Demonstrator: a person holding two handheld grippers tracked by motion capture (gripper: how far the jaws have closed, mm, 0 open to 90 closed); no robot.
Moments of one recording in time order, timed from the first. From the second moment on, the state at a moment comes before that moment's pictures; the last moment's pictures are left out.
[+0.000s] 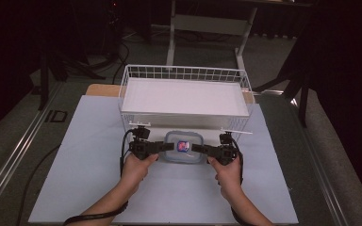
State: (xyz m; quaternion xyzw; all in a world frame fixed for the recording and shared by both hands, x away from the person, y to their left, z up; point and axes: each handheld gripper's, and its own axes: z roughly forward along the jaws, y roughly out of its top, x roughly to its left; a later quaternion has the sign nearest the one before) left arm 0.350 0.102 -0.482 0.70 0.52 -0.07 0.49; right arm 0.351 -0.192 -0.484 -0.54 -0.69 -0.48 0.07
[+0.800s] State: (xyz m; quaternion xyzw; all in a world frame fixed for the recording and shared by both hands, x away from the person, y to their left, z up) left arm 0.381 0.106 -0.520 0.68 0.52 -0.05 0.51; right arm 0.388 -0.181 -0.508 -0.55 -0.68 -0.48 0.04
